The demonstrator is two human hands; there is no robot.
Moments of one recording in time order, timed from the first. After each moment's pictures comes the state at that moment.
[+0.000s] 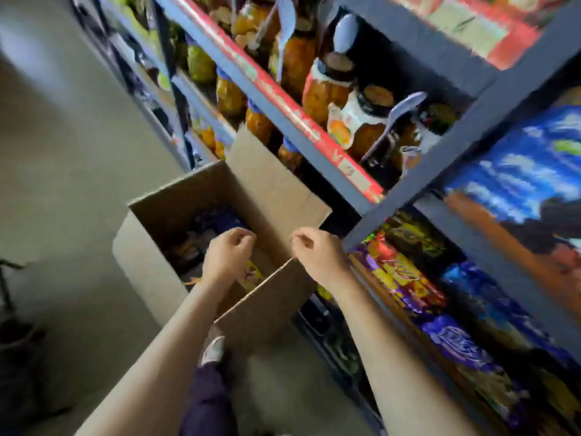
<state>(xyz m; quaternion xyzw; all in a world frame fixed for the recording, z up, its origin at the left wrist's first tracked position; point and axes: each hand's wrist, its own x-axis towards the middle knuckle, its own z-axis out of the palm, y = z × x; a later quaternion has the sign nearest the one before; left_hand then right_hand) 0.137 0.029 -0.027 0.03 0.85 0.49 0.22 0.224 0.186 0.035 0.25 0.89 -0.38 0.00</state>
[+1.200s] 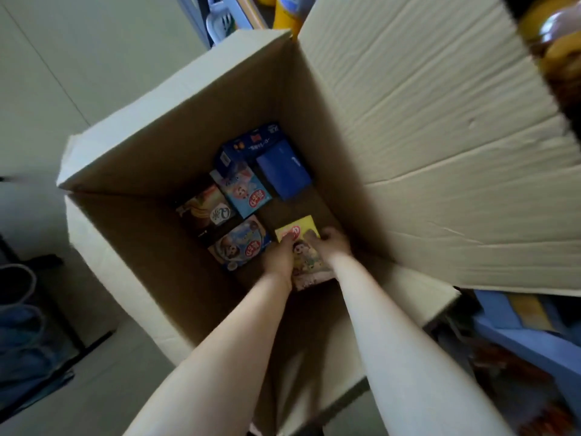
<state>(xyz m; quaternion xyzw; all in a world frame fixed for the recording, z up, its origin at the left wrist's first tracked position) 0.013 0.074 -0.374 -0.46 0.57 0.51 0.46 0.037 0.183 -0.373 0.52 0.67 -0.43 0.30</state>
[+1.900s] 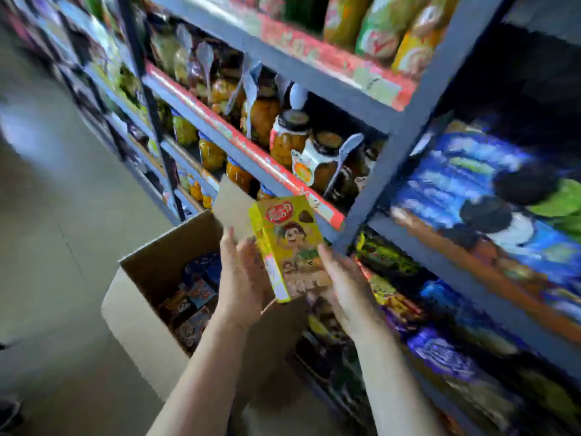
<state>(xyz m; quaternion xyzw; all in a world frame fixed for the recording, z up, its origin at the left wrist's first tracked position) 0.190 0.077 0.082 -0.01 0.41 0.84 0.34 0.288 0.196 0.100 0.27 0.59 -0.75 -0.13</state>
